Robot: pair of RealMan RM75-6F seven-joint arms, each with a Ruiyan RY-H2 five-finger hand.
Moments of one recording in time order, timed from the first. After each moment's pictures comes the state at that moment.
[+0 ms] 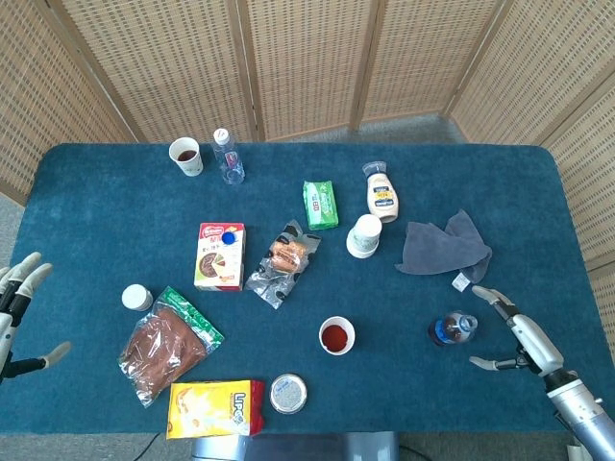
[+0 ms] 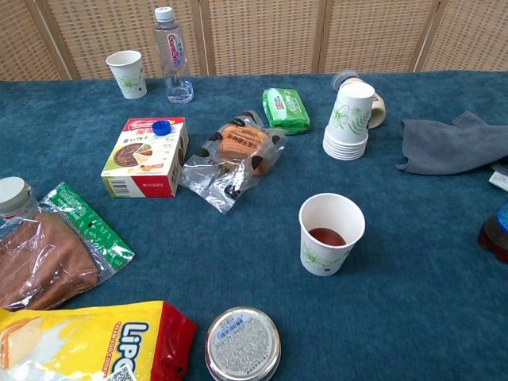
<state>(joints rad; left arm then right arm) -0.05 -0.80 0.00 -2.02 1.60 1.51 -0.04 0.25 -1.32 -0.10 -1.01 -1.76 1.39 1.13</state>
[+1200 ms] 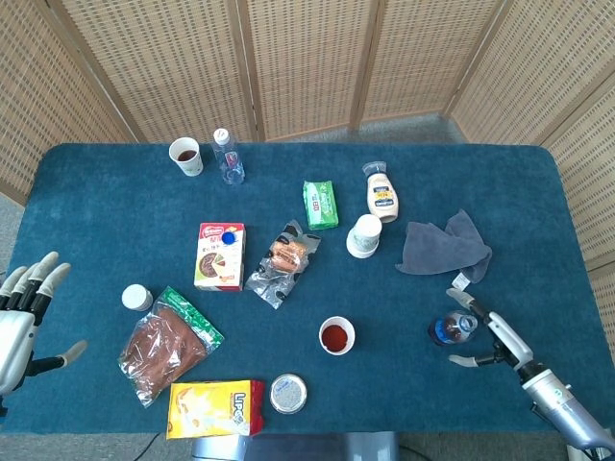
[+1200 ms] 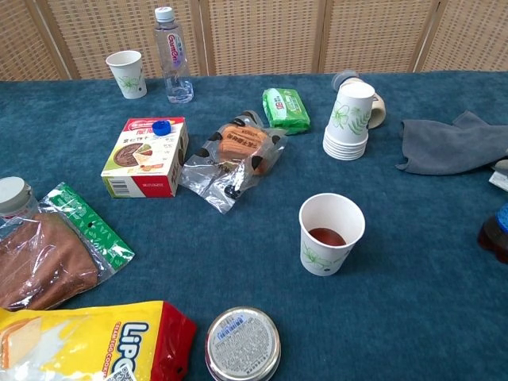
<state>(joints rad) -0.06 -0.85 -0.01 -2.12 1.57 1.51 0.16 0.32 -1.50 -0.19 -0.78 -1.77 1.40 1.53</state>
